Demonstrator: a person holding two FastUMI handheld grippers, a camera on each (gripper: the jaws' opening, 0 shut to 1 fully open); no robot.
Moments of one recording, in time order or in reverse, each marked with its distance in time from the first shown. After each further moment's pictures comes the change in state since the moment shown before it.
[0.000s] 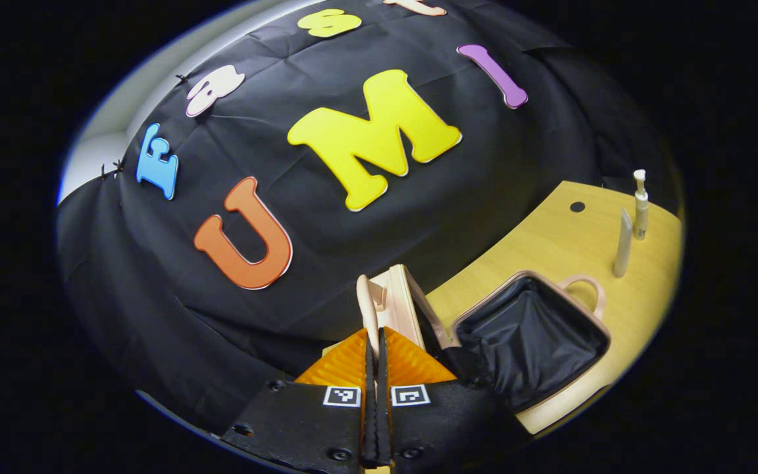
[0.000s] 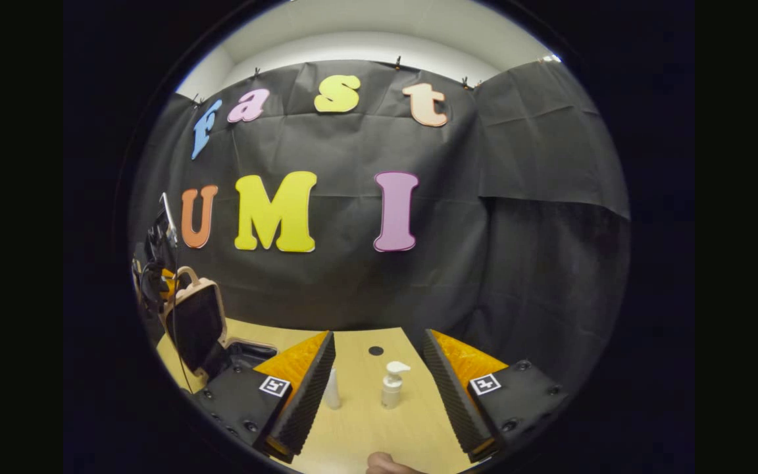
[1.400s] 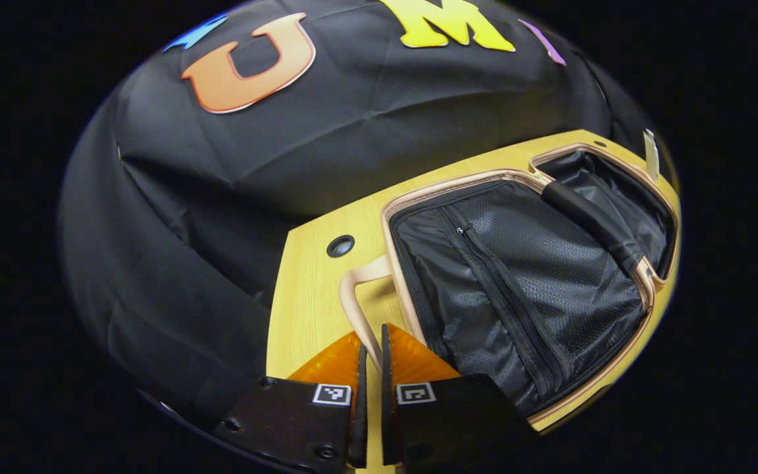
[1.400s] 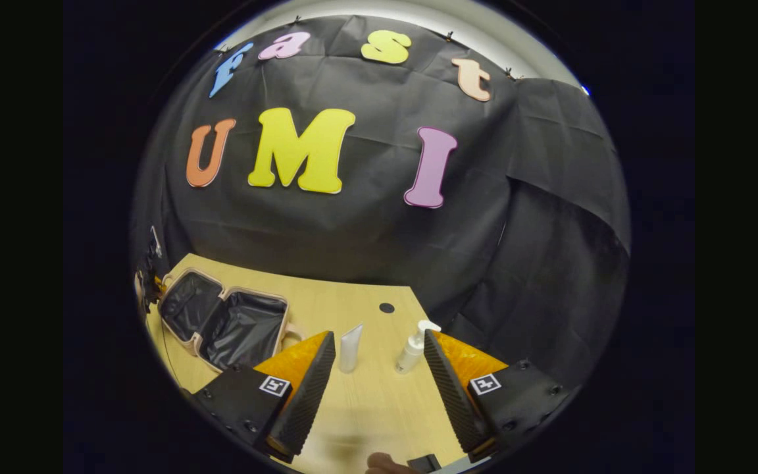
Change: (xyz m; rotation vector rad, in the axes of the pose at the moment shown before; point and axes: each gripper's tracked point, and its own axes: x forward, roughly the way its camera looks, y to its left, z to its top) left arm 0.119 0.028 -0.308 -0.243 0.276 -0.222; right arm 0.004 0.068 -0.062 -0.162 0.225 -0.053
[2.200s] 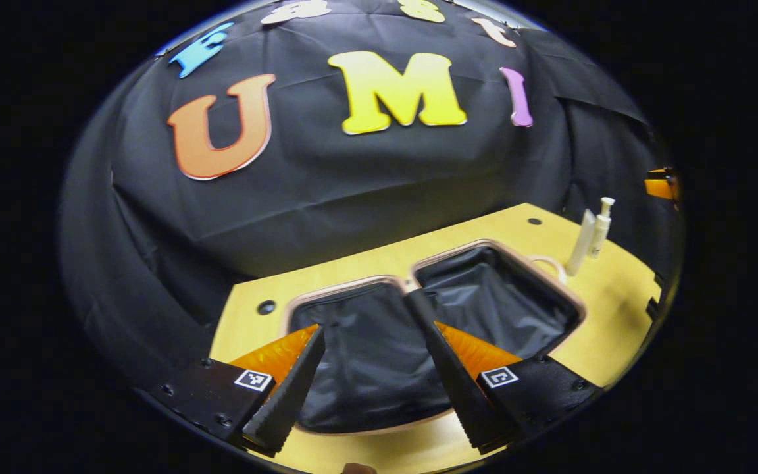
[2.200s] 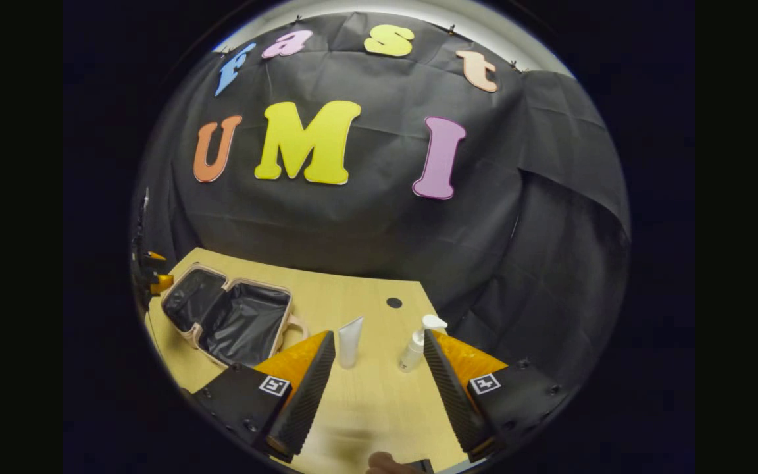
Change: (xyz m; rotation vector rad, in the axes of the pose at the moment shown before) left arm -0.128 -0.177 0.128 -0.065 -0.259 -0.221; right arm 0.016 -0.016 -0.017 -0.008 -0.009 0.100
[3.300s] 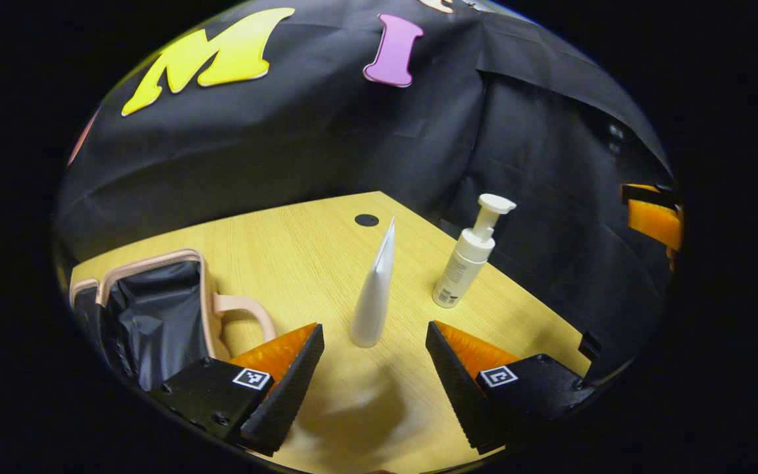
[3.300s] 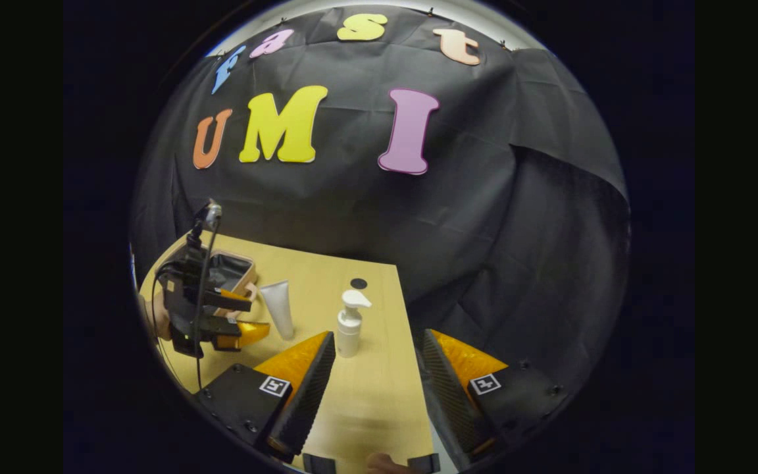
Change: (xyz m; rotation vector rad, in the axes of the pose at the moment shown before) left arm 0.148 -0.387 0.031 -0.107 0.125 -0.389; right arm 0.048 -0.173 -0.063 -0.050 0.077 0.046
